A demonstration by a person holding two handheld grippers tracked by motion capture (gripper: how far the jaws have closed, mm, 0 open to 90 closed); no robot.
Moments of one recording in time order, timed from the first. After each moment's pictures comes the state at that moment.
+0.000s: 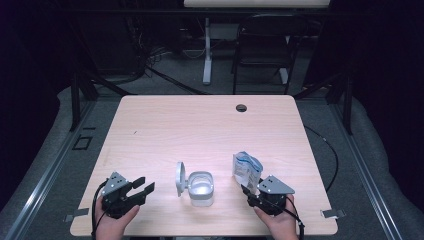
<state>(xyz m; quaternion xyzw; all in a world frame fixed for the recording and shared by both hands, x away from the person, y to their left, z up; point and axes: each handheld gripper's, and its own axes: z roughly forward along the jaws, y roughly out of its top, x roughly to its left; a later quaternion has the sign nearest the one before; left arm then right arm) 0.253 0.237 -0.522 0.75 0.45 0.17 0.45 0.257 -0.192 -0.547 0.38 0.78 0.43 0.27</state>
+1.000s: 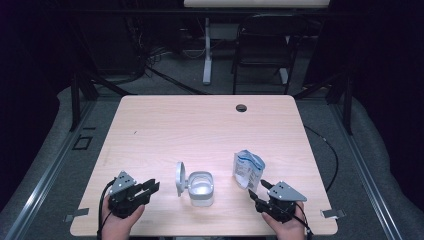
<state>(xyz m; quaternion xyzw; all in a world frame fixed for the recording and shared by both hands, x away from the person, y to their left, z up) 0.253 0.218 -0.514 0.76 0.43 0.16 0.45 0.242 -0.214 -0.551 0.39 0.76 0.44 0.26</state>
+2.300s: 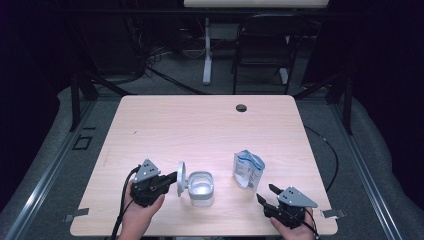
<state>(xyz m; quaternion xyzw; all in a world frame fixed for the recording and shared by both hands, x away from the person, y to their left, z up) 0.272 0.160 -0.485 0.79 0.38 0.14 0.46 0.228 -0.234 -0.556 0.41 0.76 0.44 0.27</state>
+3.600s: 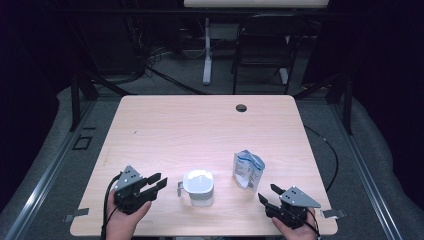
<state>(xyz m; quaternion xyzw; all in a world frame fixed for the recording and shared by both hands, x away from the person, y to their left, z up) 0.254 0.208 -0.500 0.76 0.42 0.17 0.47 0.227 -0.238 -0.553 0.41 0.75 0.44 0.26</state>
